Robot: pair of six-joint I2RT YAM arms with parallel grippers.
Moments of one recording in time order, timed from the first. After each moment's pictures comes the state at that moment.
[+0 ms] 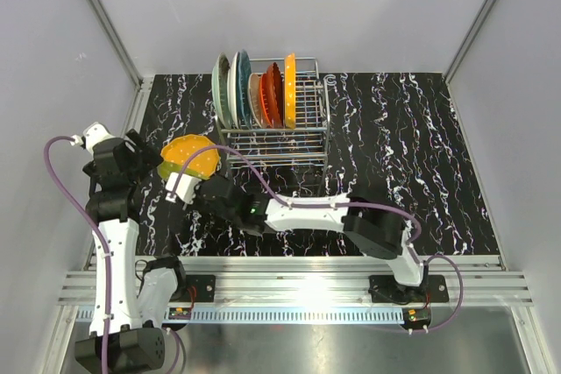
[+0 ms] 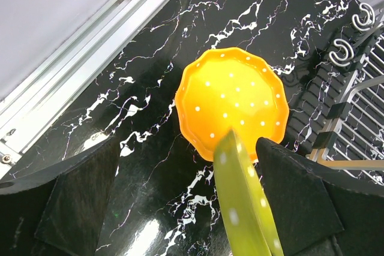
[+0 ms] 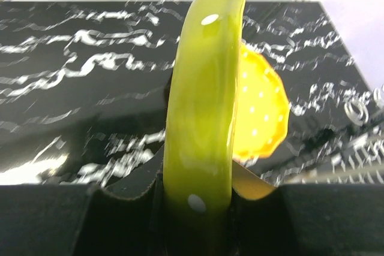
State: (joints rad) left arm 0.21 0.79 0.89 -0.63 -0.23 -0.45; right arm 1.28 2.08 1.55 0.28 0.25 -0.37
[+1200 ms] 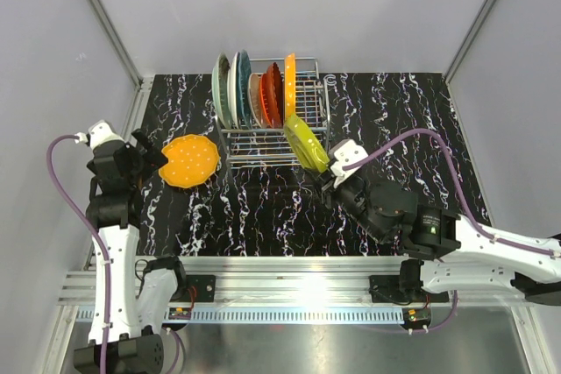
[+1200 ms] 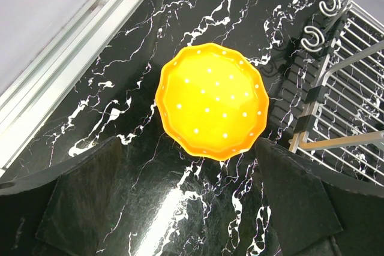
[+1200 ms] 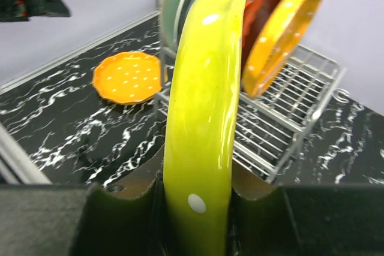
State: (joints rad) left arm 0.18 0.75 0.89 -0.62 -0.16 -0.41; right arm 1.34 0.90 1.03 -0.17 0.63 -0.05
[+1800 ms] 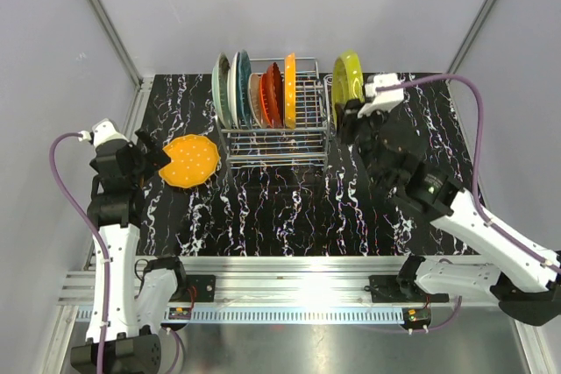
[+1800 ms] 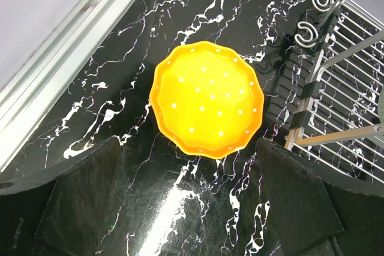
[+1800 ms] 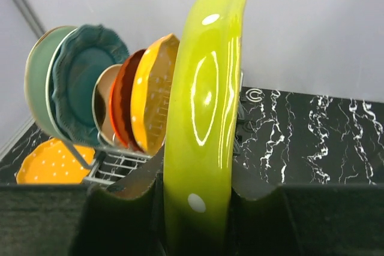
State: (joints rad) left arm 0.16 0.76 0.89 -0.61 -0.16 -0.41; right arm 0.99 1.03 1.24 -0.16 0.71 0.04
